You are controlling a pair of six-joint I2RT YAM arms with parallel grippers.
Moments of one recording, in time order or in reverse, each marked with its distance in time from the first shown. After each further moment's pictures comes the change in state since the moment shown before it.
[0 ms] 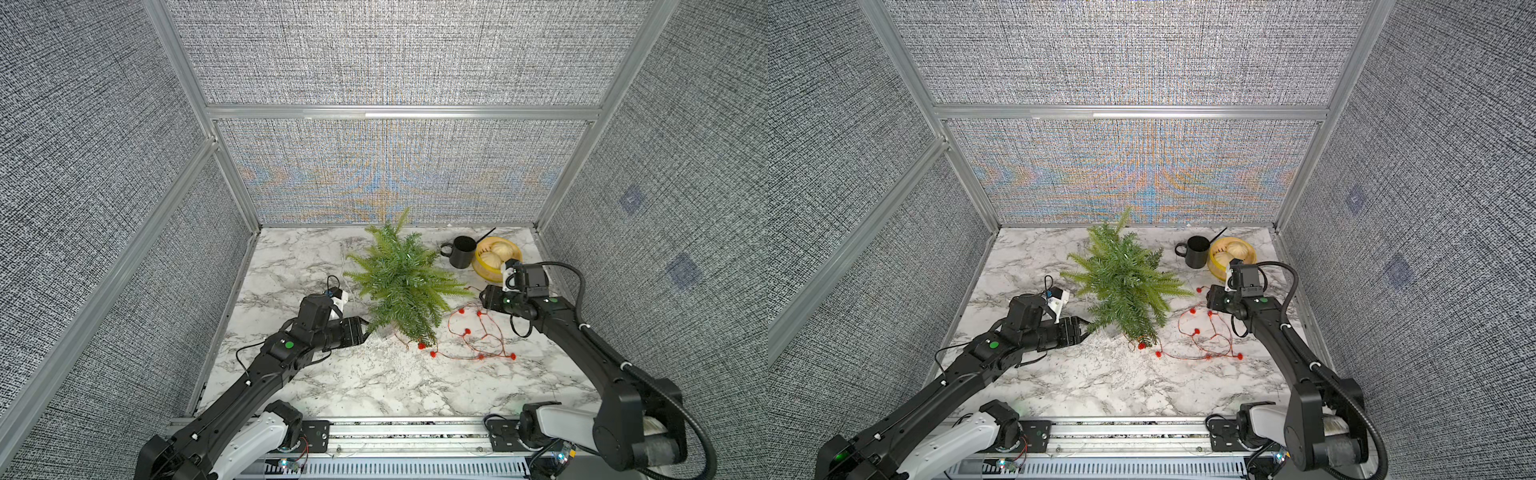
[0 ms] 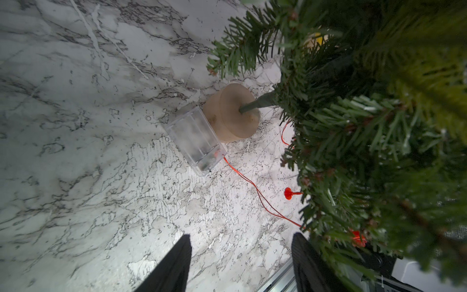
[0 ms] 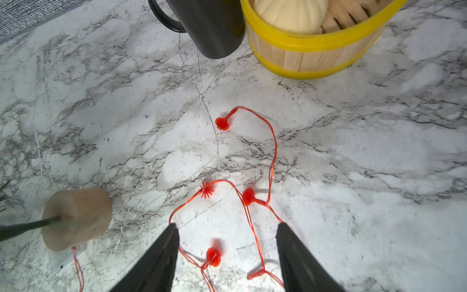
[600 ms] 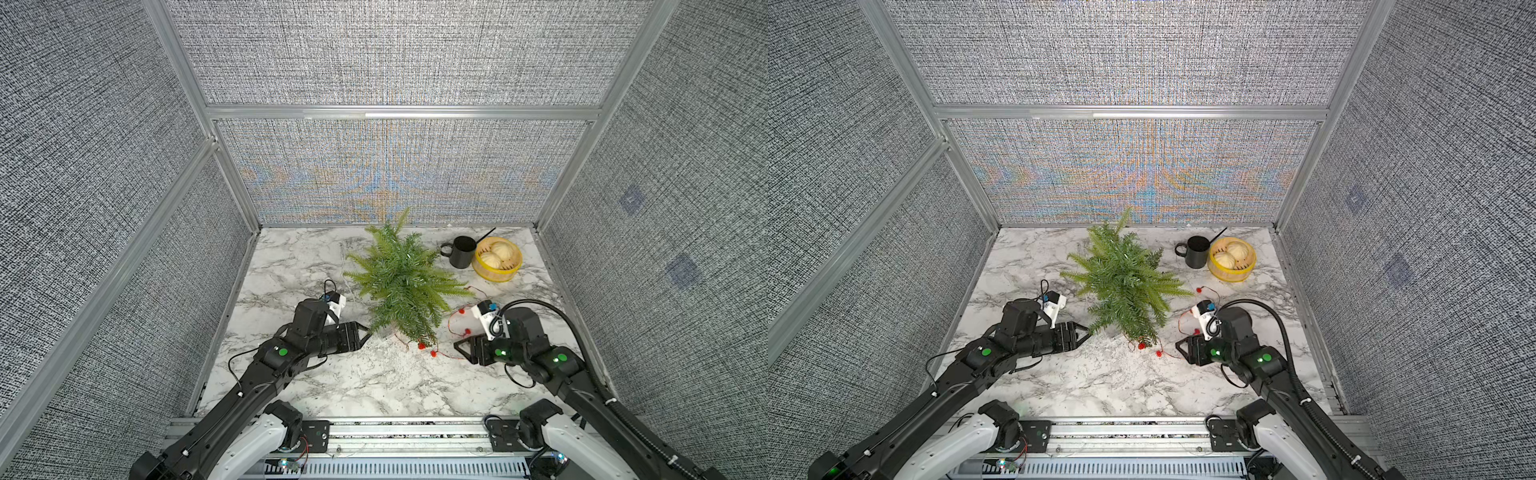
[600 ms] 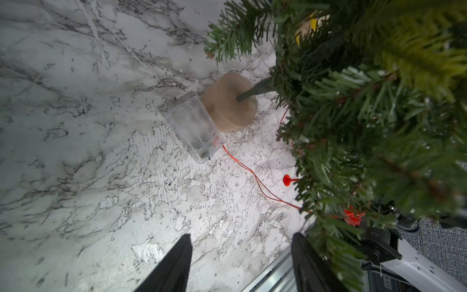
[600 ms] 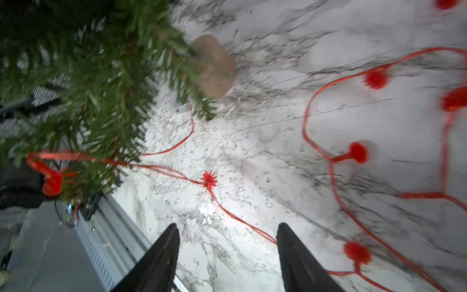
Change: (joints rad) left arm 0.000 -0.096 -0.035 -0.068 0.027 0.010; right arm 0.377 -0.444 -0.320 -0.047 -0.282 -0.005
